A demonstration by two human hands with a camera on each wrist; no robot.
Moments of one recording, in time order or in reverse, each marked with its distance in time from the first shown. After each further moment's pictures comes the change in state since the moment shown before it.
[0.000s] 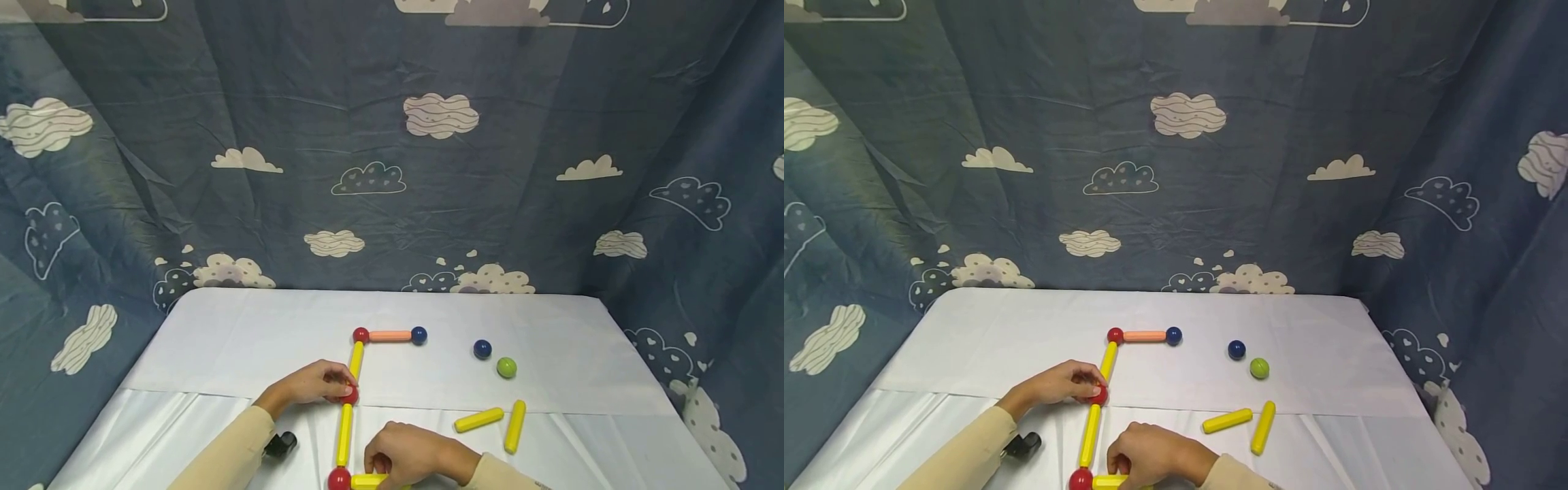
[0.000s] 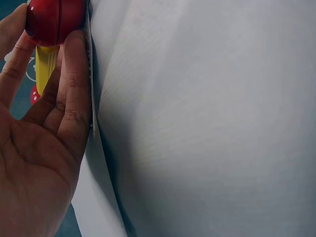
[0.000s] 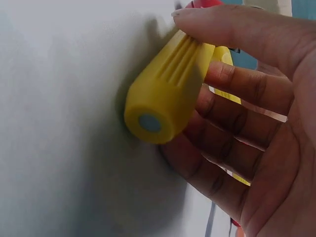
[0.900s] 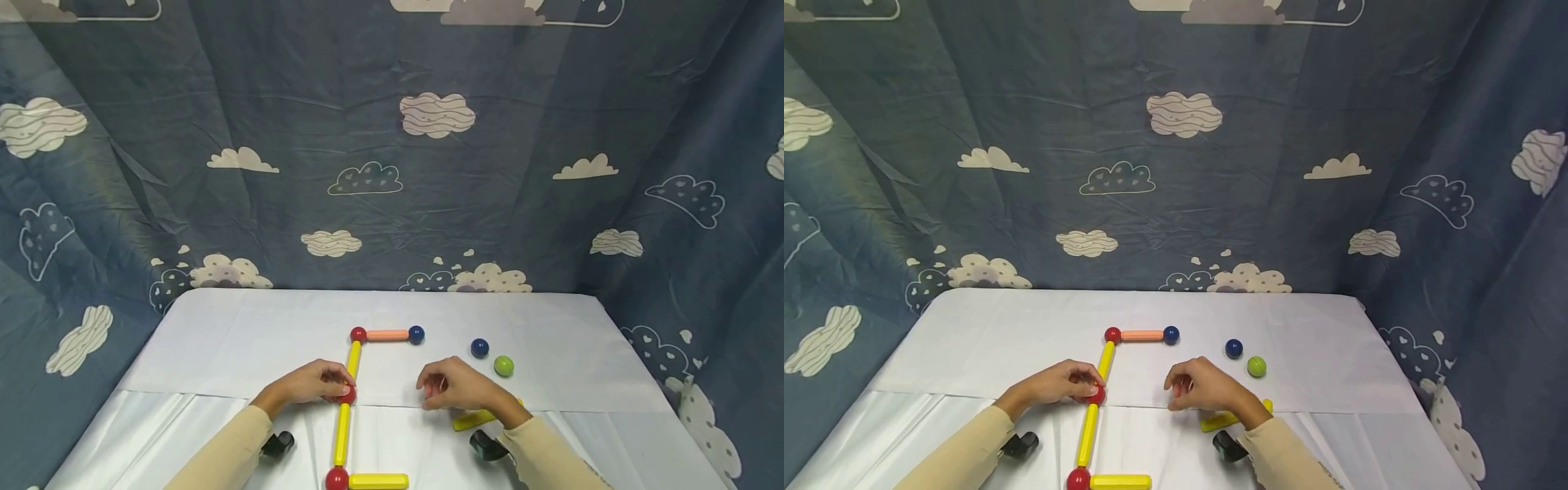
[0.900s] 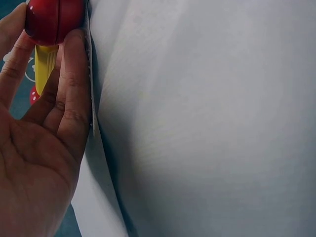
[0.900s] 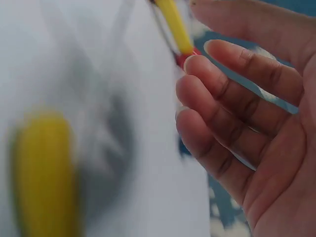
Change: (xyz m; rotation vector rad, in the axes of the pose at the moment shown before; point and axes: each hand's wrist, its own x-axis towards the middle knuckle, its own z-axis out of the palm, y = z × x) left_hand 0.000 0.002 -0.001 0.003 -0.020 -0.016; right_hand -0.057 0.076 -0.061 0.322 0.329 0.266
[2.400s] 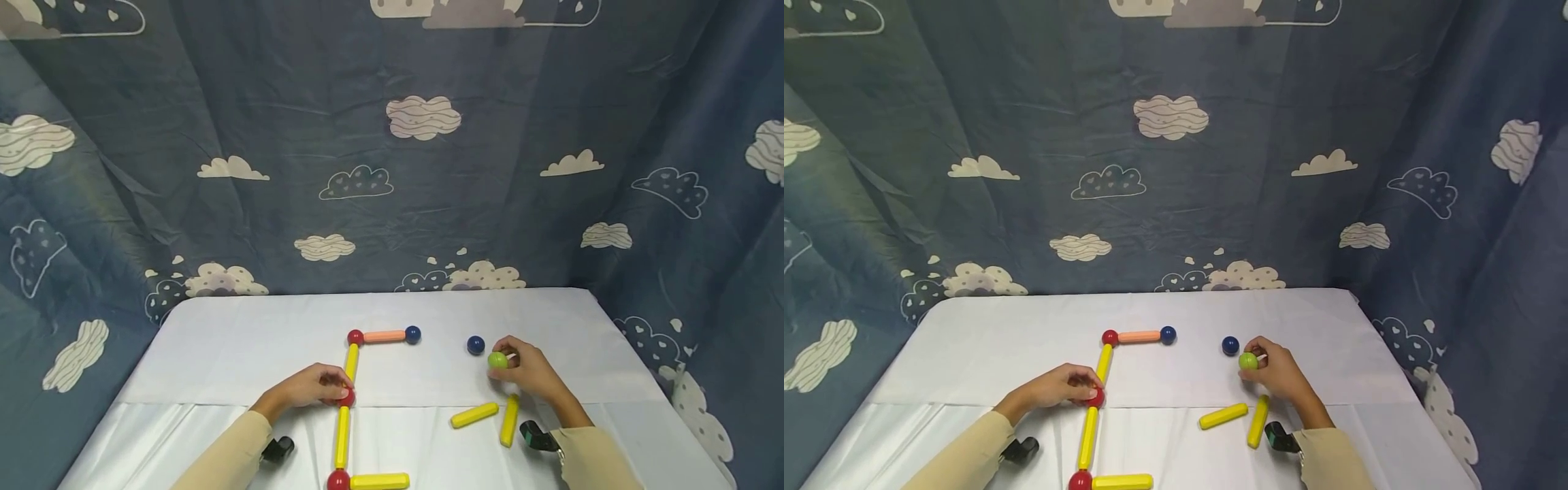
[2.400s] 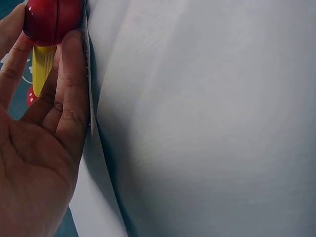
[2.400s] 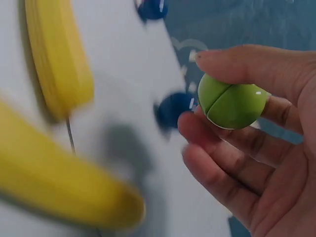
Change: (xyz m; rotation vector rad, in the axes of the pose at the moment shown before) left_hand 0.002 -0.004 -0.001 -0.003 -0.020 0.006; right_hand -0.068 0.063 -0.042 0.005 0.506 0.378
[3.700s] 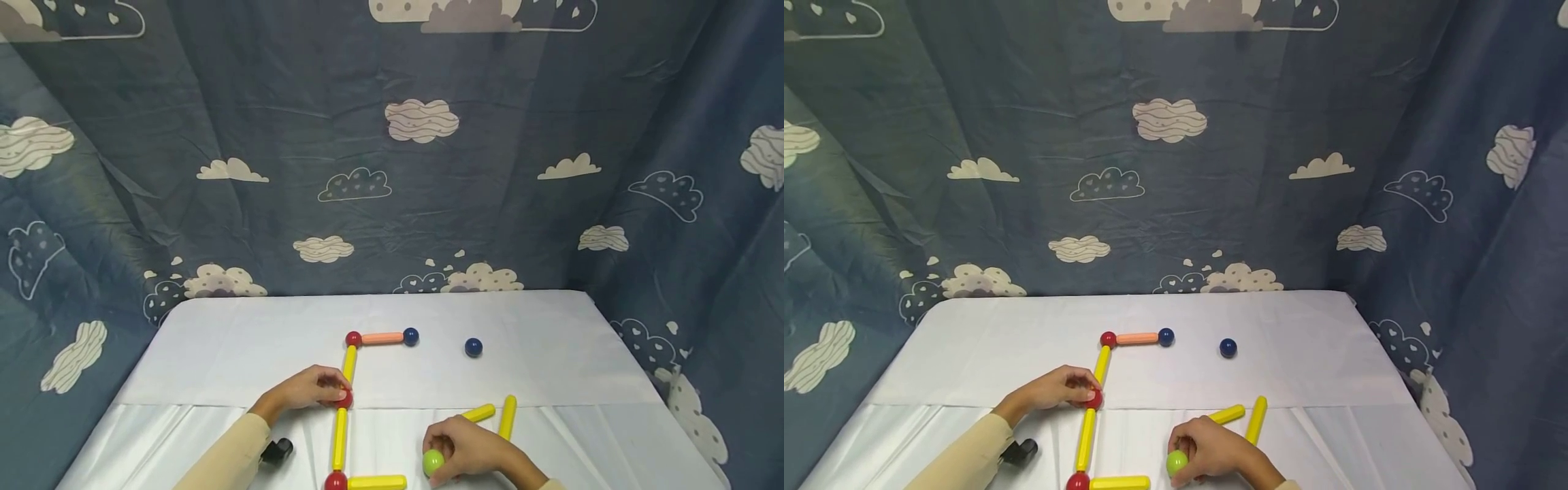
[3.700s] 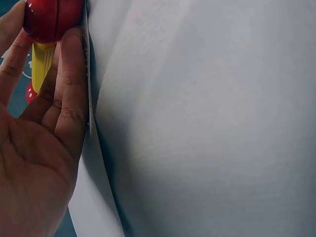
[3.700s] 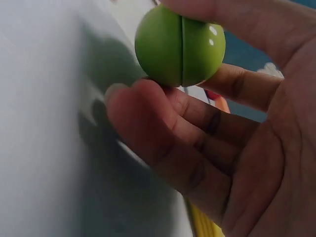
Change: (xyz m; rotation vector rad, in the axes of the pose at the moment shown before) left_hand 0.000 -0.001 0.000 -0.030 0.005 0.011; right_hand -0.061 -0.059 0.083 0.093 -0.635 -0.206
